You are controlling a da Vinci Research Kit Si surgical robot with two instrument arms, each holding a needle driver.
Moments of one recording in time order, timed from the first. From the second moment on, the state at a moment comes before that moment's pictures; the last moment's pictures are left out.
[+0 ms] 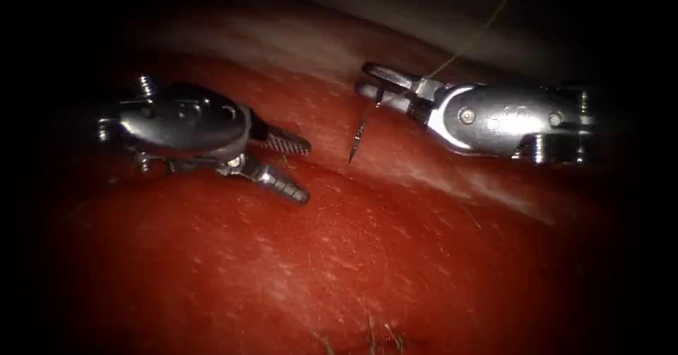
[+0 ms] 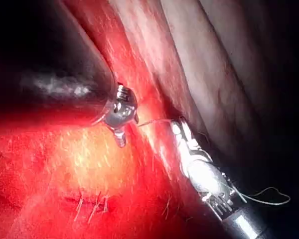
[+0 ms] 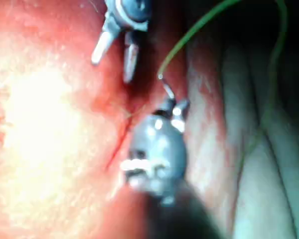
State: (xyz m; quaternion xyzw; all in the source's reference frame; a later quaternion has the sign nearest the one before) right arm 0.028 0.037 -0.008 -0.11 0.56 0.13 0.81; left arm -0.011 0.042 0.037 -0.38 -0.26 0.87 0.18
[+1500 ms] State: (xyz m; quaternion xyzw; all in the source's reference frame) right arm 0.030 0.035 -0.003 -0.22 0.54 0.12 0.80; left arm -0.014 0.036 0.047 -0.32 -0.28 0.88 0.22
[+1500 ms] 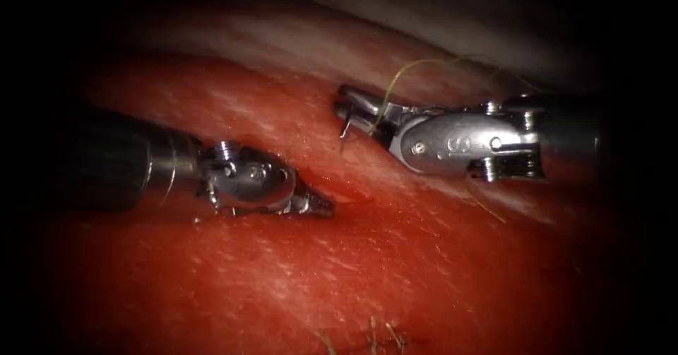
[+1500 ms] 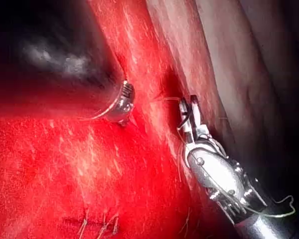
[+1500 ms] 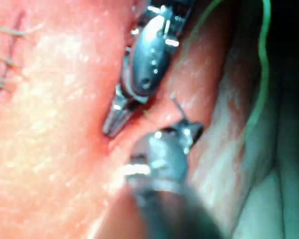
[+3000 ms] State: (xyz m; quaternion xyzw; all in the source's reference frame) right arm 0.032 0.026 0.002 -0.09 0.50 0.22 0.83; left arm -0.013 0.037 0.047 -0.31 -0.29 0.88 0.23
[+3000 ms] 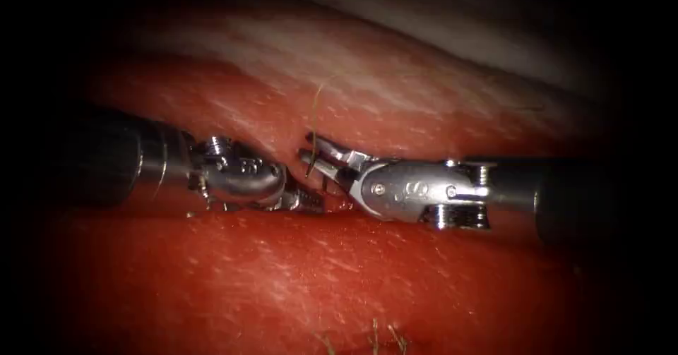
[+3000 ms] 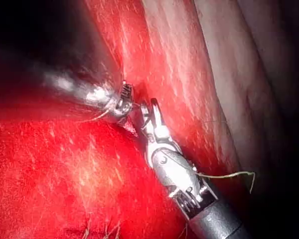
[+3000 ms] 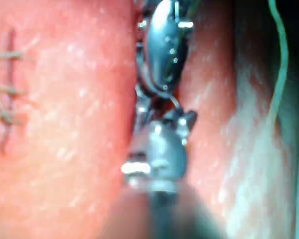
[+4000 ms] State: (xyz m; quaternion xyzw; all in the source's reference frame) right arm 0.033 0.025 0.002 0.04 0.45 0.31 0.84; left arm -0.013 0.037 0.047 -0.30 -0.29 0.88 0.22
